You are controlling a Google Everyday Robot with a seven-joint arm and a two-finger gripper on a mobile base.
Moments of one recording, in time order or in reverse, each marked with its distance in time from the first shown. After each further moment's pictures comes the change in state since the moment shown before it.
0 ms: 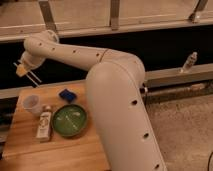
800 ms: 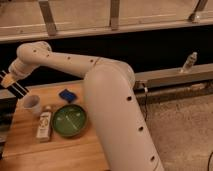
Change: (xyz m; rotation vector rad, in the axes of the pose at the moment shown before) arm 0.006 0.068 0.038 -0.197 -0.023 -0.025
